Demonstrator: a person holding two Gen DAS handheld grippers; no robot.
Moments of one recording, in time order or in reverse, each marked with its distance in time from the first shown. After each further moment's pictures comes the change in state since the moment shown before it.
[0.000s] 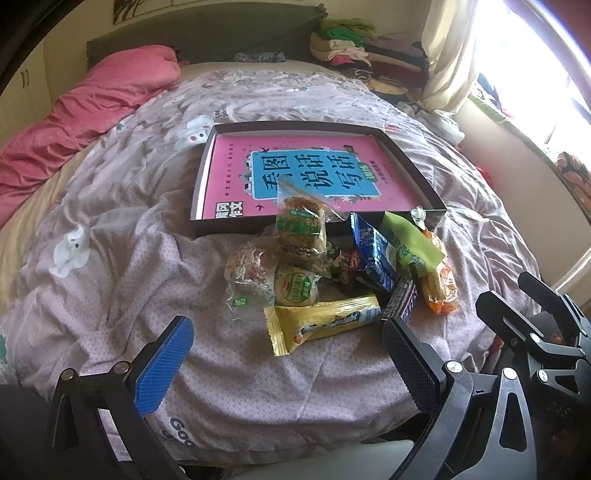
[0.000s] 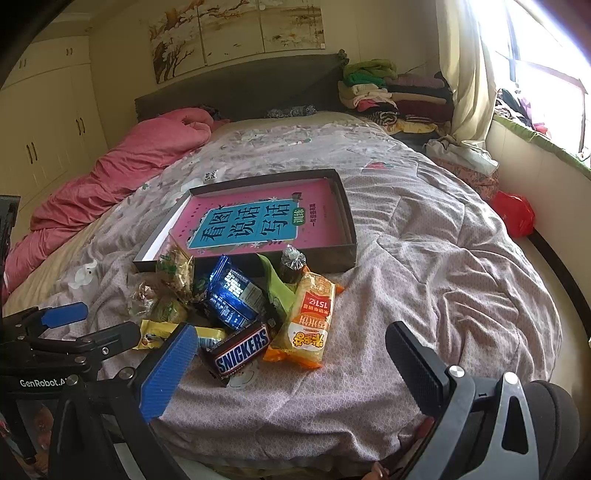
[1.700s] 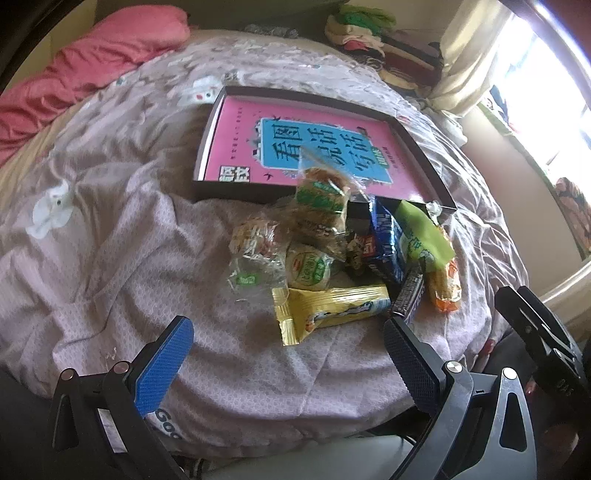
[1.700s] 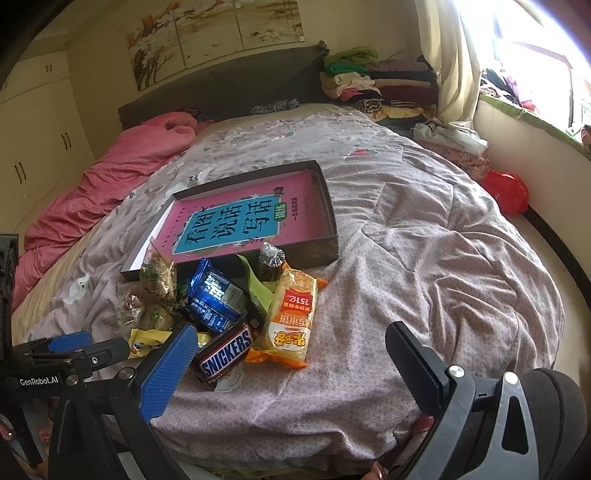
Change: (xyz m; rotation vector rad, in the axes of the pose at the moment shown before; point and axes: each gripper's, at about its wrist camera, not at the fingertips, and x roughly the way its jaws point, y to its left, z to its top) left arm 0.023 0.023 -0.002 -0.120 0.106 -0.089; right arm 0.008 -0.021 0.002 0.089 0.030 -0.010
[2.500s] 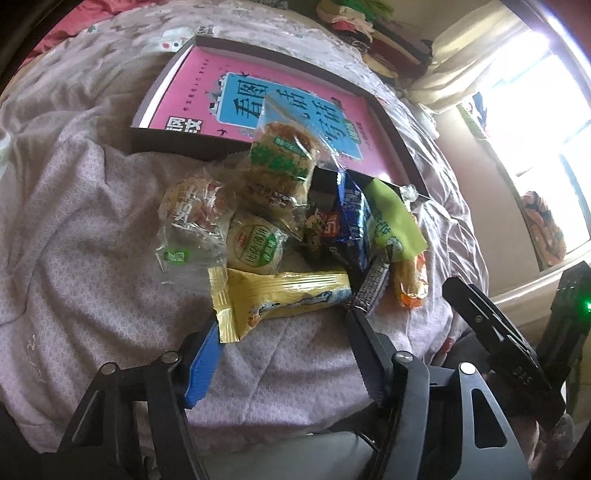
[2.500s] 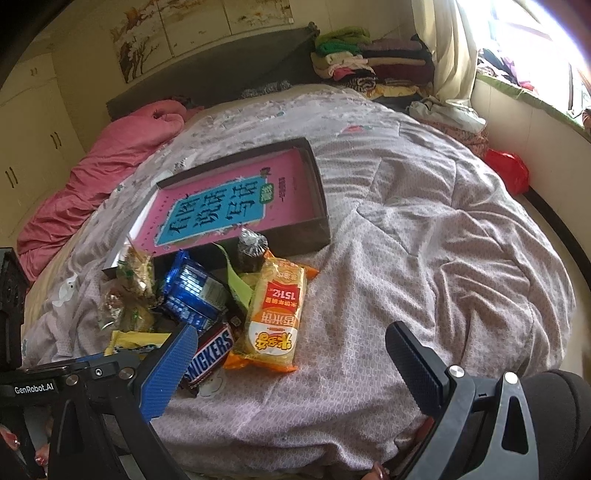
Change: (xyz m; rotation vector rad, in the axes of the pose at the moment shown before) left arm 0.040 -0.007 0.005 -0.083 0.120 -0.210; right arm 0.032 -0.014 0.003 0.040 0.085 -0.003
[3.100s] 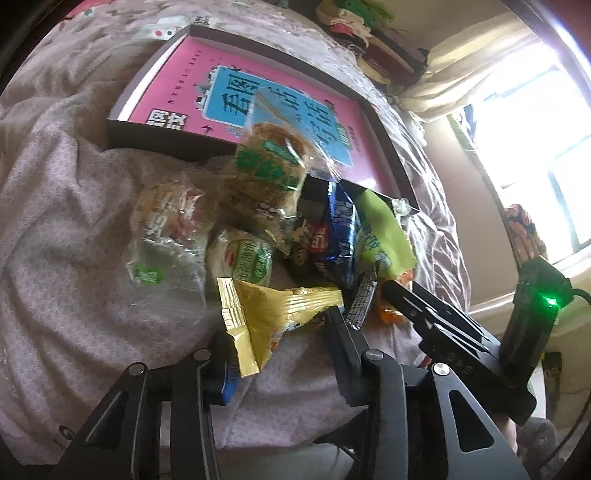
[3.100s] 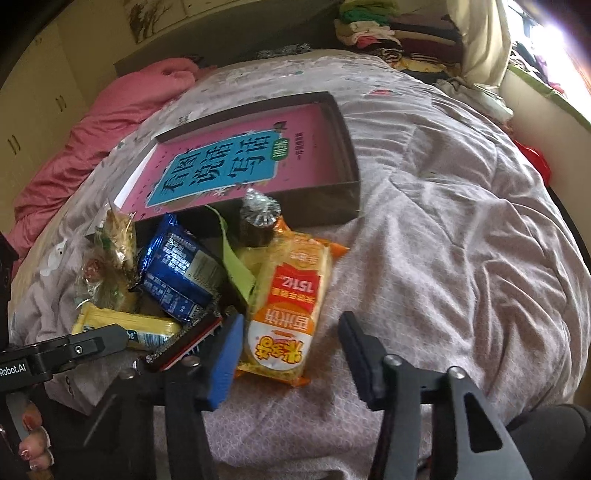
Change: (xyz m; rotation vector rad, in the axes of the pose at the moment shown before) left arm 0.018 0.001 0.013 -0.040 0.005 -0.109; right arm 0.049 0.008 0.005 -0.085 0.146 0.028
